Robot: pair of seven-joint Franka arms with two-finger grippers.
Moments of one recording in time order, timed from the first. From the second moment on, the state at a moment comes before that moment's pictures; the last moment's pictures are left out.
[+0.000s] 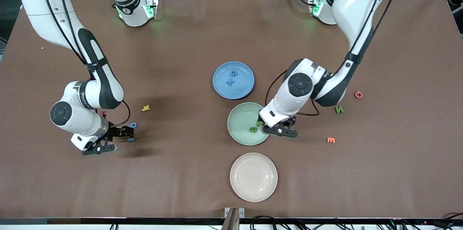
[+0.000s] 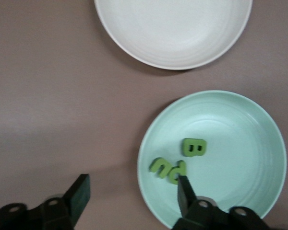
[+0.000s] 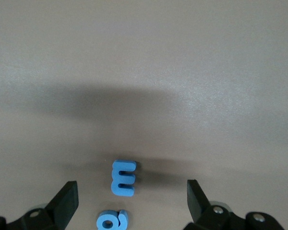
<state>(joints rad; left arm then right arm) -0.26 0.66 -0.31 -1.57 0.20 2.33 -0.44 0.03 0.64 0.02 -1.72 0.05 2.40 -0.15</state>
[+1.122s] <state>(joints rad) 0.22 0.43 -0.36 -1.82 0.20 2.22 0.19 0.04 0.72 0.01 -1.72 0.00 2.49 -0.15</state>
